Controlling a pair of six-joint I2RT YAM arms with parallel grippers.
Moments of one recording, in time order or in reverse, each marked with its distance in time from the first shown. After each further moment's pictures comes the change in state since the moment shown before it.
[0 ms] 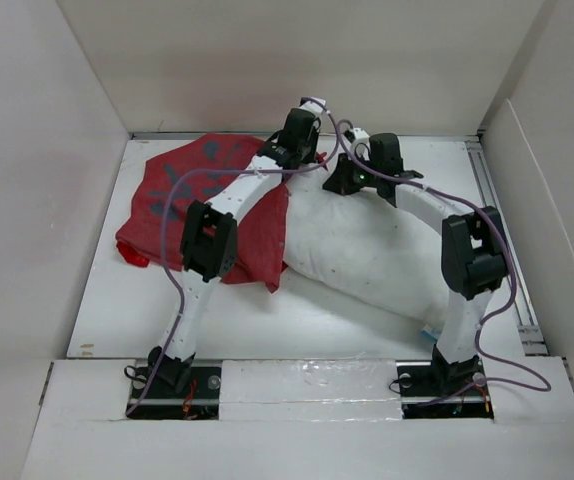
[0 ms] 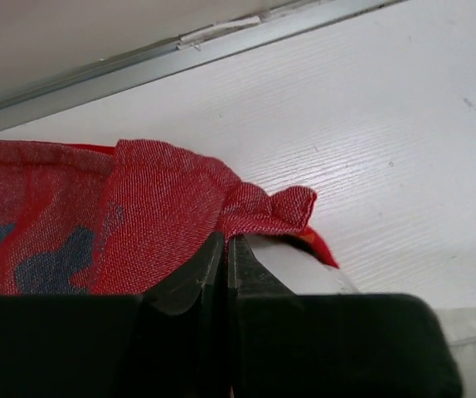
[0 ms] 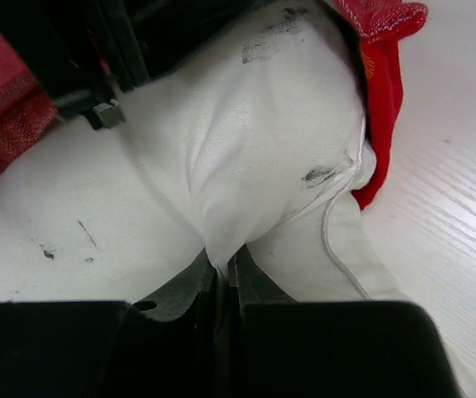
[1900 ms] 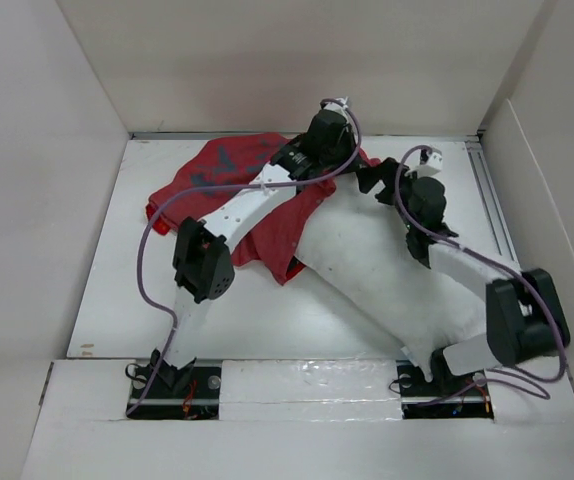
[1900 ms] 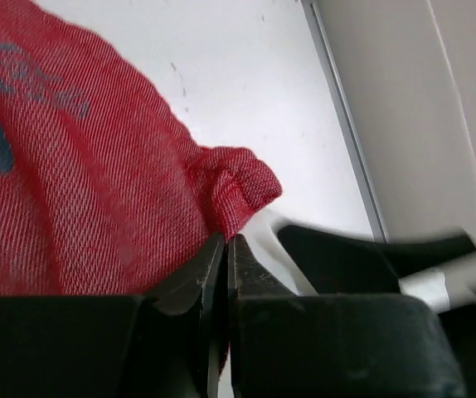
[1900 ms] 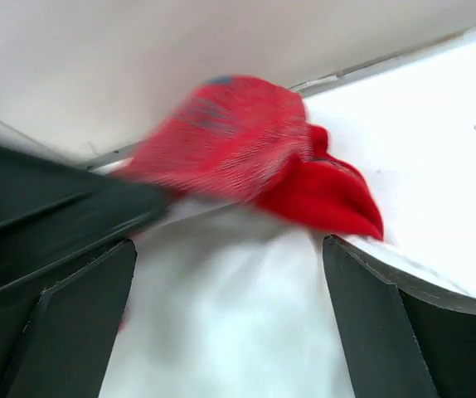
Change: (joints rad) left arm -0.195 -0.248 -0.095 -0.094 0.174 -0.538; right arm -0.021 -0.470 -0.650 0.674 0.559 0.417
